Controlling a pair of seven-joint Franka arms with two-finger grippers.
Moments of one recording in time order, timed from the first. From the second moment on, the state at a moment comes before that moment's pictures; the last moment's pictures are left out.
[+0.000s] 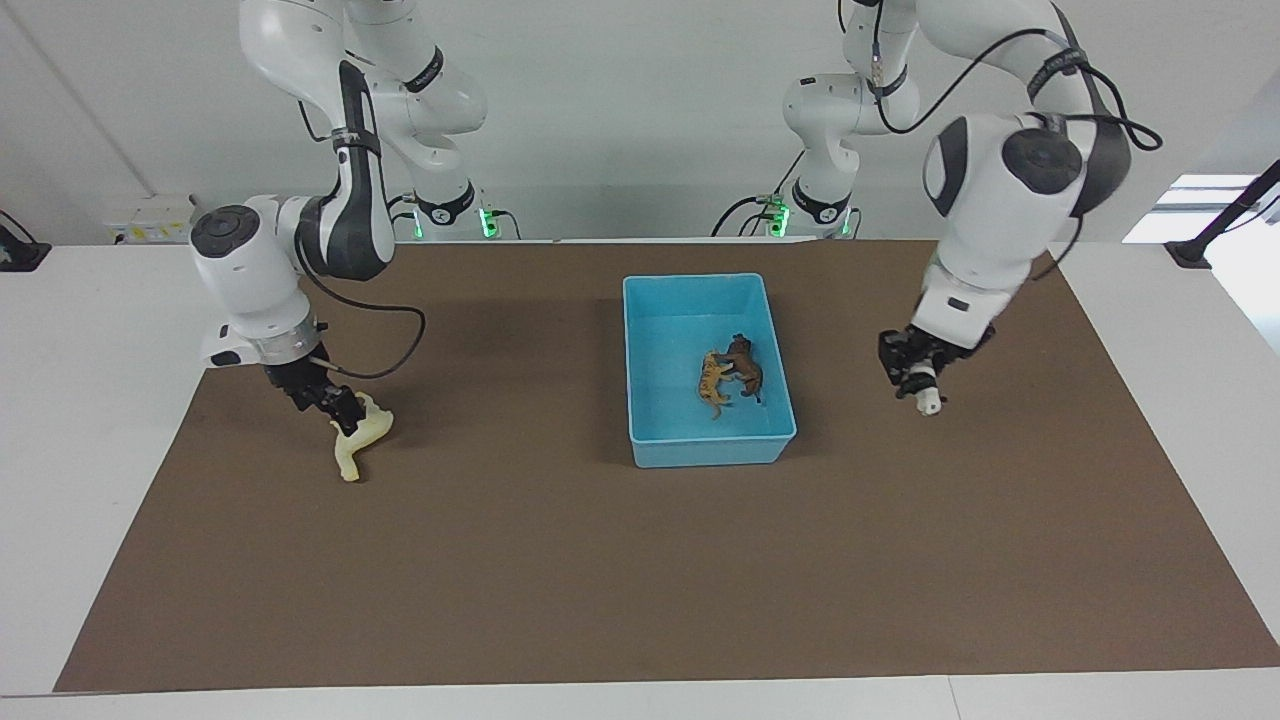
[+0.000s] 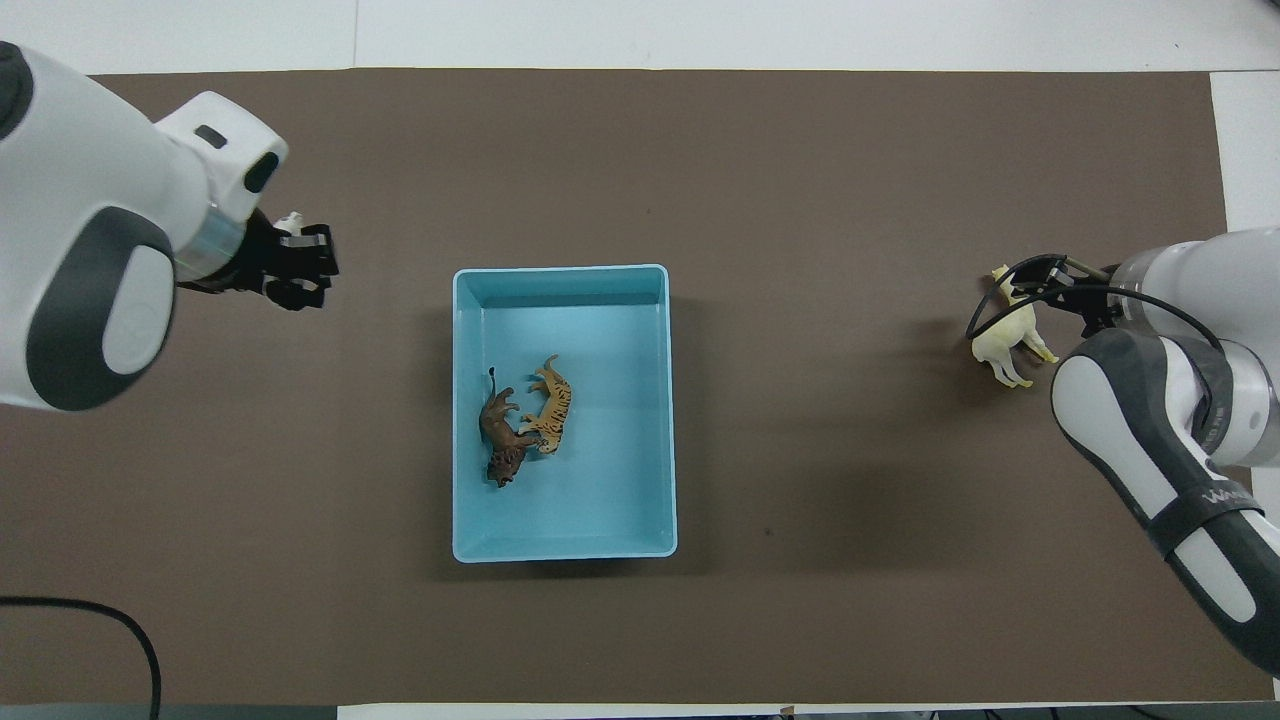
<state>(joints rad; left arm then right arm) -0.18 0.11 -0.15 -1.69 0.06 1.79 -0.48 -0.04 0.14 -0.06 -2.15 -0.02 2.46 0.48</state>
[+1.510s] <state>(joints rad) -0.13 -0.07 -0.11 -1.72 0.01 1.62 -0.37 0.01 0.22 -0.04 -2.20 -0.02 2.53 0.60</state>
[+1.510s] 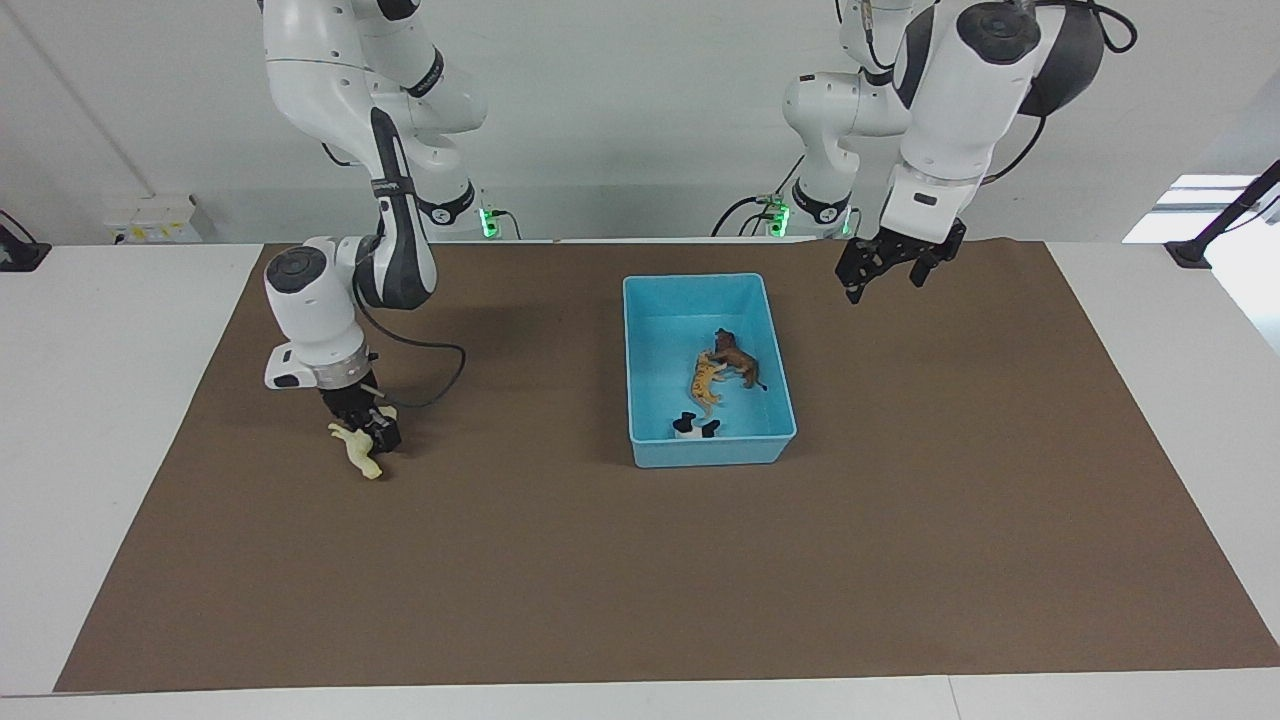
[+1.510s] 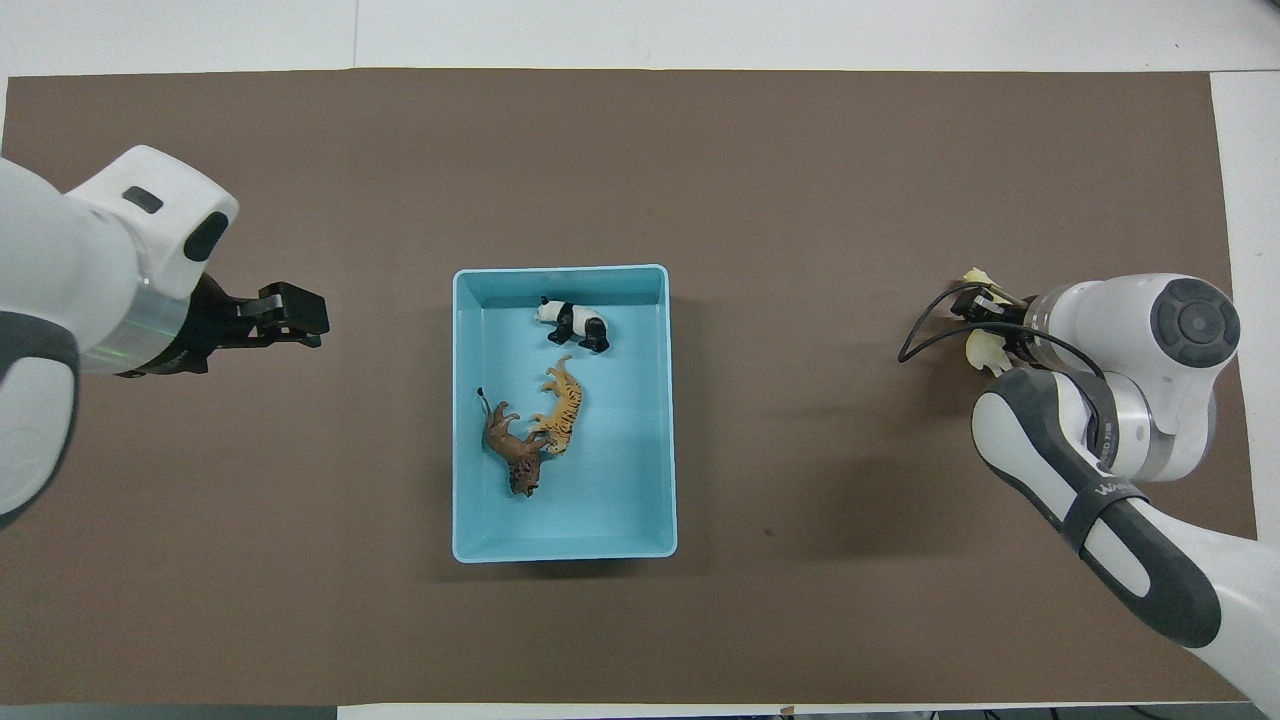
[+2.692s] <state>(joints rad) 0.00 0.04 -0.14 -1.50 -0.01 1.50 -0.15 0.76 0.38 -0.02 -1.68 0.04 2.16 0.99</state>
